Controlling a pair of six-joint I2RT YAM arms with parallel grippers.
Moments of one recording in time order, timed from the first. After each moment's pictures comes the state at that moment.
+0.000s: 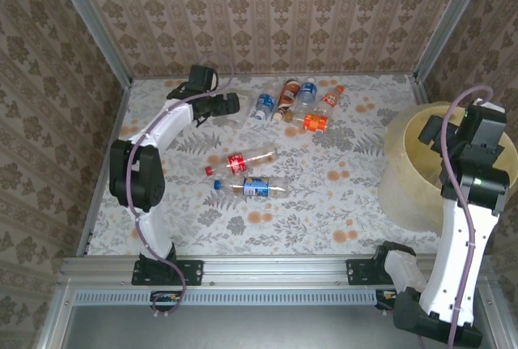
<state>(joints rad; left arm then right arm) -0.33 1.91 1.59 -0.58 0.06 -0.32 -0.36 0.88 1.40 -1.06 0.21 0.17</state>
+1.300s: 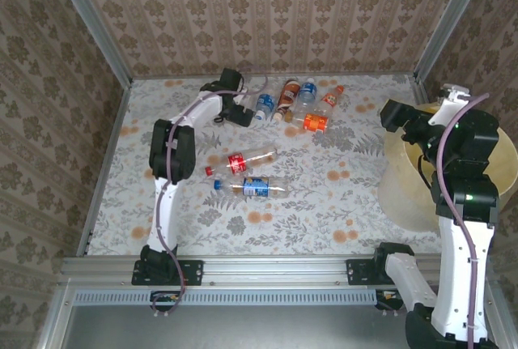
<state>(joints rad) -0.40 2.36 2.00 -0.74 -0.08 0.09 -0.18 0.81 1.30 -0.73 -0.24 0.31</state>
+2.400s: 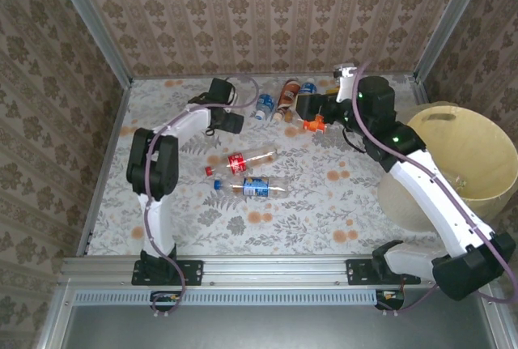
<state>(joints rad) -0.41 2.02 1.55 -0.54 -0.11 -0.02 0.38 1.21 1.27 -0.35 -0.16 0.33</state>
